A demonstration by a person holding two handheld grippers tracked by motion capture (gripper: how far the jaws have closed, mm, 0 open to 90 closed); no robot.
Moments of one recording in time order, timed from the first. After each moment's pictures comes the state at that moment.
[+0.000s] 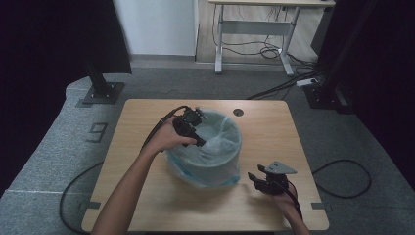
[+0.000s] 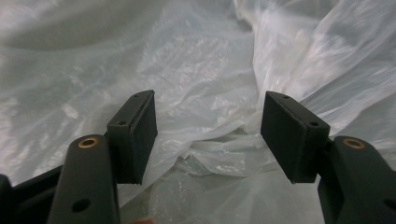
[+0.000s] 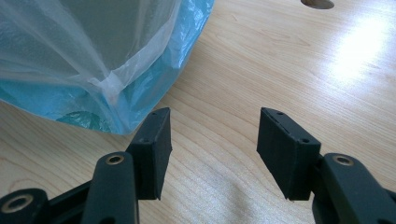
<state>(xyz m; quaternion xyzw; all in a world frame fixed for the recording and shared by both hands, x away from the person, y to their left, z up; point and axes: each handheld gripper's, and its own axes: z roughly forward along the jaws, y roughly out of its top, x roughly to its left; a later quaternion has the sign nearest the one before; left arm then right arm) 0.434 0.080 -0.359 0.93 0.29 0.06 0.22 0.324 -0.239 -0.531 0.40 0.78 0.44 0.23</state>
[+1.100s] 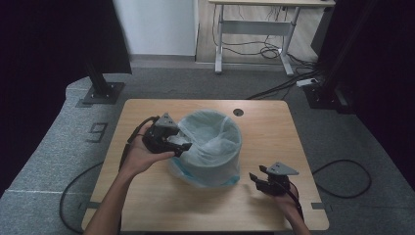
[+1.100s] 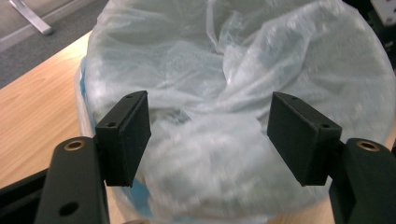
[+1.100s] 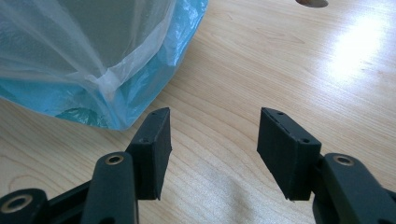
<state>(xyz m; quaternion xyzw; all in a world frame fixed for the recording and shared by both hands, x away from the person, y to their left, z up) 0.355 0.149 -0.343 0.87 0.29 0.14 0.37 0.321 -0.243 -0.531 0.40 0.77 0.44 0.23</state>
